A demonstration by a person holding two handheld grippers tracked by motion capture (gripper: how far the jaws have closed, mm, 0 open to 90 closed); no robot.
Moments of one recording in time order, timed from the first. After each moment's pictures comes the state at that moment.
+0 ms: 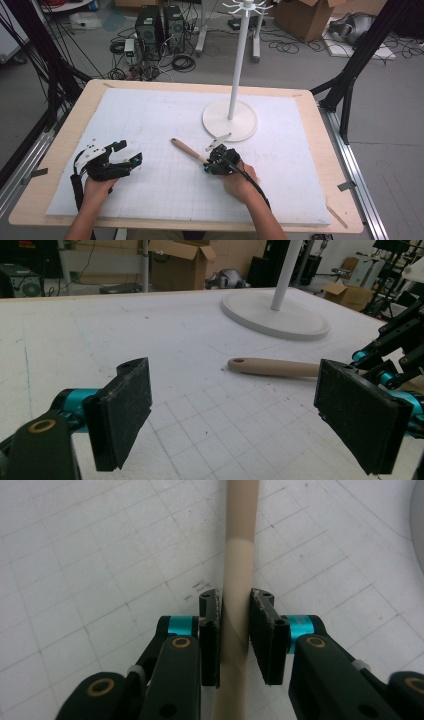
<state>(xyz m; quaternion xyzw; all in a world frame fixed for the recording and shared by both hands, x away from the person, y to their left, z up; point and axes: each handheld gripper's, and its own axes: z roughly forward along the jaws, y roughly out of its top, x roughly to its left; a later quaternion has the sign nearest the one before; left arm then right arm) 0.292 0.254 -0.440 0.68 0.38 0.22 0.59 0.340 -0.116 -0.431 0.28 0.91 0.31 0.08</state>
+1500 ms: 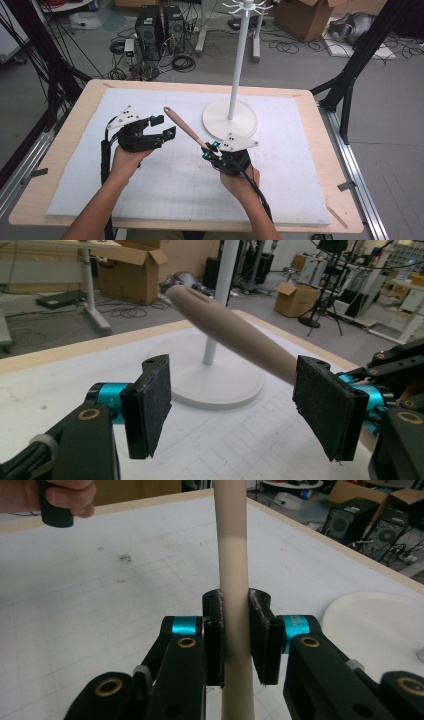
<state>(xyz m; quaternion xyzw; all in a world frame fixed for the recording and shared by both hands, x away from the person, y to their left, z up) 0.334 0.162 -0.352 0.70 0.32 0.15 0.62 0.295 -0.131 -0.374 0.25 0.80 0.50 0.20</state>
